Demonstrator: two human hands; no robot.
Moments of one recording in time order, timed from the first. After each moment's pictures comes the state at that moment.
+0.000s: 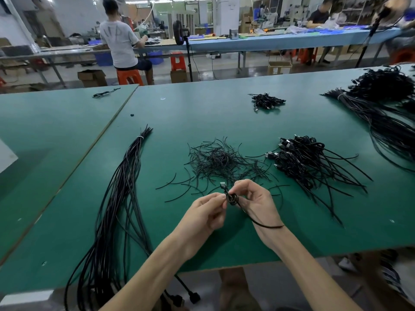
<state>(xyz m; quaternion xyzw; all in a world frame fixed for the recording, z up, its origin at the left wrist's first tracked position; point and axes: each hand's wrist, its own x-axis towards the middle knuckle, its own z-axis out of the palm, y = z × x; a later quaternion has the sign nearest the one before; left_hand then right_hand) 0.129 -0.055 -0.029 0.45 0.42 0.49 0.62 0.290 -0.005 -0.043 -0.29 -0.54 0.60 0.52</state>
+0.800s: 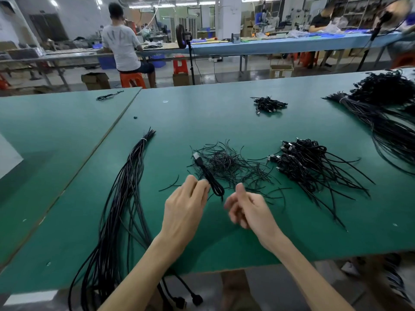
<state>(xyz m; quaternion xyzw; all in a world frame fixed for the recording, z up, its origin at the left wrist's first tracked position) 0.101 -0.046 -0.027 0.70 0.56 0.38 -0.21 0.282 -0.013 -0.040 -0.37 -0.59 0.57 0.43</state>
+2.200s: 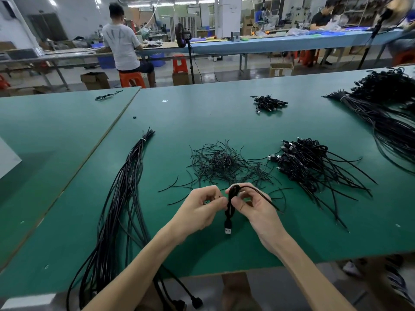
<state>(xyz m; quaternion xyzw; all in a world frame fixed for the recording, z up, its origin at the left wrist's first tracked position) 0.105 -0.036 -0.018 0.64 0.48 0.42 0.44 0.290 -0.005 -0.050 -0.34 -0.61 0.53 0.49</state>
